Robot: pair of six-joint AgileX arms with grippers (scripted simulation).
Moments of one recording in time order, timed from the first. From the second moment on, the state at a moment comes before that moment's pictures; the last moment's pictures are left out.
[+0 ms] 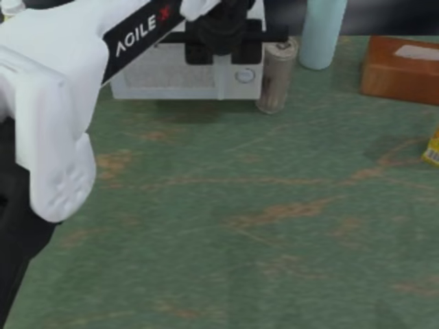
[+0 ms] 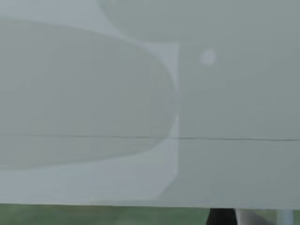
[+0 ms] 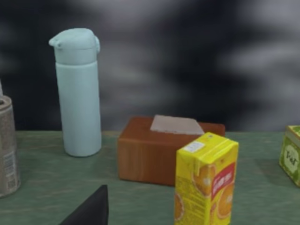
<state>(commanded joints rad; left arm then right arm) -0.57 2.48 2.41 -1.05 -0.27 -0.51 0.00 0.00 0.00 0.00 0.00 0.00</state>
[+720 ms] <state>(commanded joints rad) -0.59 2.44 2.36 -1.04 -0.27 -0.52 0.00 0.00 0.00 0.00 0.00 0.00</state>
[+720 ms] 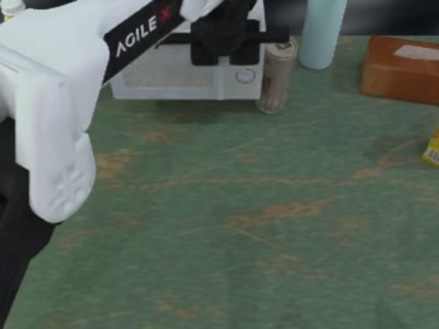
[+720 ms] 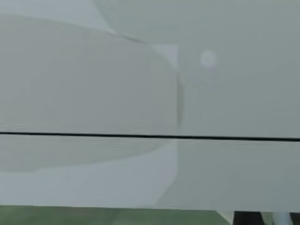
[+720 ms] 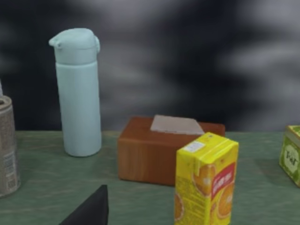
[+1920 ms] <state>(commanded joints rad) -0.60 2.33 2.15 -0.94 -0.29 -0.54 0.00 0.00 0.00 0.00 0.00 0.00</state>
